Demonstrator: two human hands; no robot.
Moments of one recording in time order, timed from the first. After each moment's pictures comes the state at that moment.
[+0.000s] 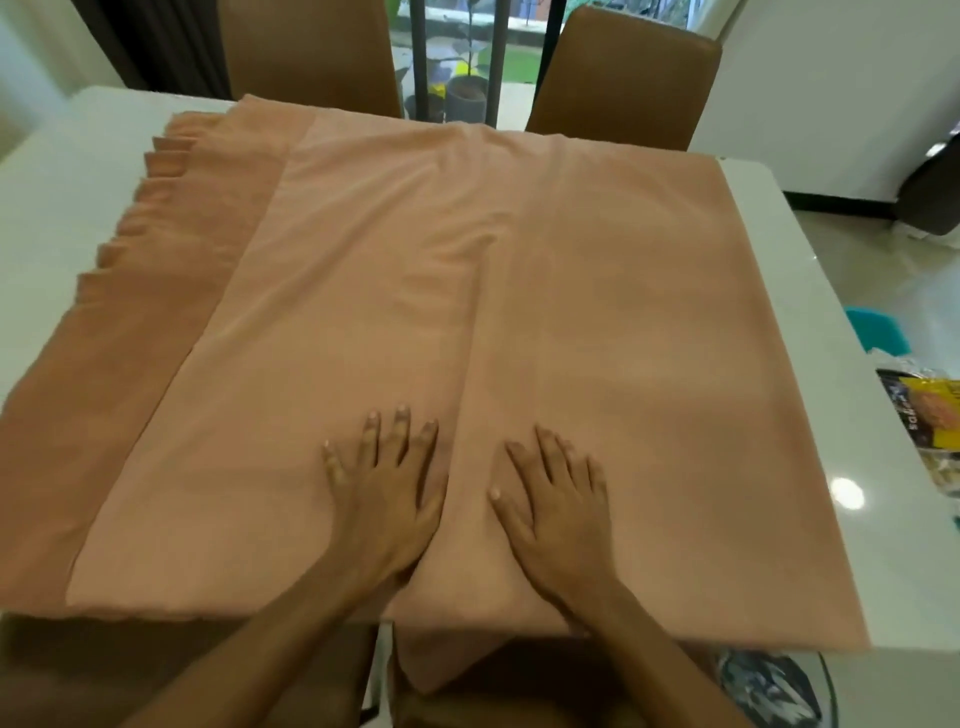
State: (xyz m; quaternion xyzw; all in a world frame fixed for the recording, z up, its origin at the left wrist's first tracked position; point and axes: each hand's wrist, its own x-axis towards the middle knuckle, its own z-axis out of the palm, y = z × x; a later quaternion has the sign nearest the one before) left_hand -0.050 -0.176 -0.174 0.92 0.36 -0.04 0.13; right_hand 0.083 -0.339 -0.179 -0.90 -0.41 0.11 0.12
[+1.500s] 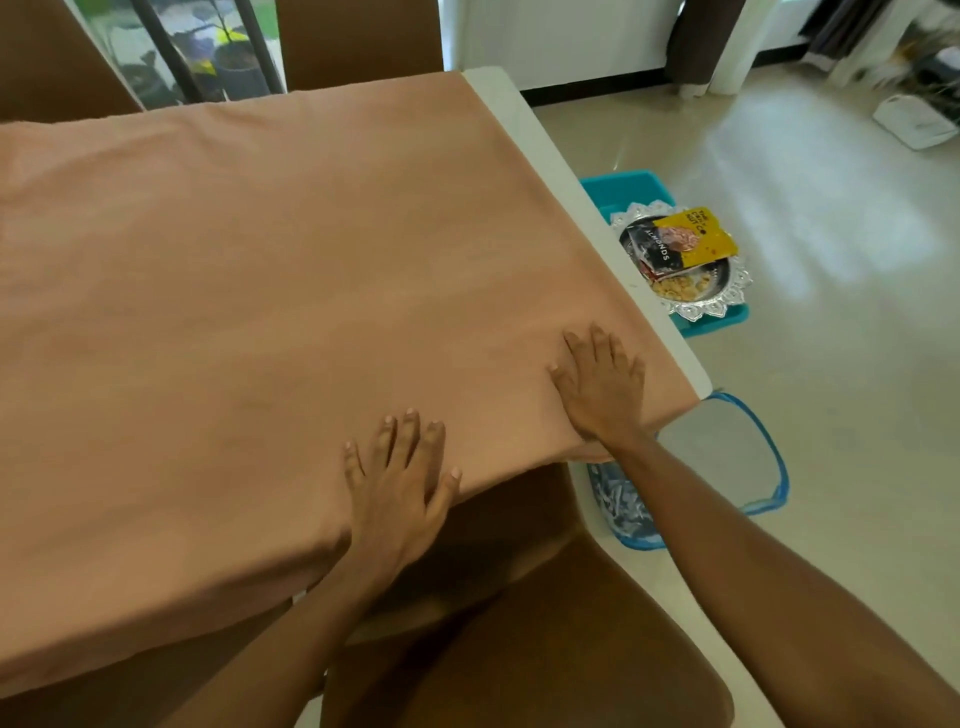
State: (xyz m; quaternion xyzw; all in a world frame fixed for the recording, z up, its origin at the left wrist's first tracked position) left_hand 0.007 -0.361 -0.171 0.97 0.17 -0.06 0.15; right_hand 0.226 -0.566 -0.178 -0.98 -0.16 0.08 0.12
